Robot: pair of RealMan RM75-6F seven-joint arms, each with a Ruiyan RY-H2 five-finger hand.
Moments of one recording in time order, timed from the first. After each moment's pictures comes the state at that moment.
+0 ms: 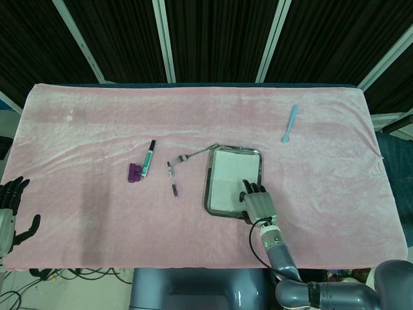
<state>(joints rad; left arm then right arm) -0.05 -1.15 -0.06 -1.69 1.45 1.51 0.04 0.68 -1.67 0.15 -1.71 -0.67 1.19 -0.81</state>
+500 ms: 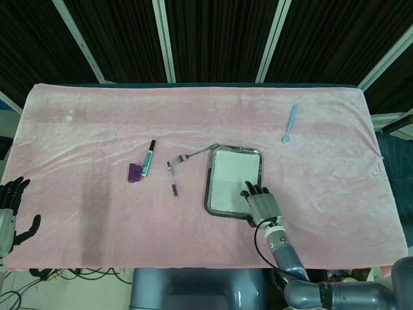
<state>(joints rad) -0.05 -1.15 -0.06 -1.69 1.44 1.51 0.04 0.71 -1.55 0.15 -1.85 -0.57 1.16 -0.84</state>
